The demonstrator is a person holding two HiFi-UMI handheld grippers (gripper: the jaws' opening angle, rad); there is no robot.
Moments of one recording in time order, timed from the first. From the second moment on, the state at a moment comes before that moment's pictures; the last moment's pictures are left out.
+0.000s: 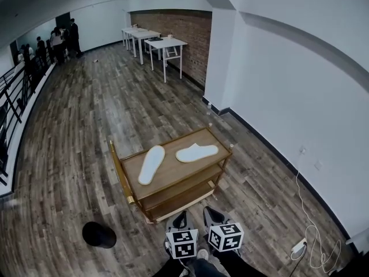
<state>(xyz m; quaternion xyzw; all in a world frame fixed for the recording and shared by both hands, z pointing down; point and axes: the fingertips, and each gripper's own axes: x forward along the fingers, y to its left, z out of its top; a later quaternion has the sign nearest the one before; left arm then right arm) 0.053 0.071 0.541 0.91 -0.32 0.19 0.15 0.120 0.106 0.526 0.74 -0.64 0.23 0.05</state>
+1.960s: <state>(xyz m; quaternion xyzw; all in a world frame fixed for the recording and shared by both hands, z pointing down) 0.156 -0.120 0.539 0.87 -0.43 0.17 0.19 0.229 -0.099 0.526 0.66 -0.72 0.22 0.08</state>
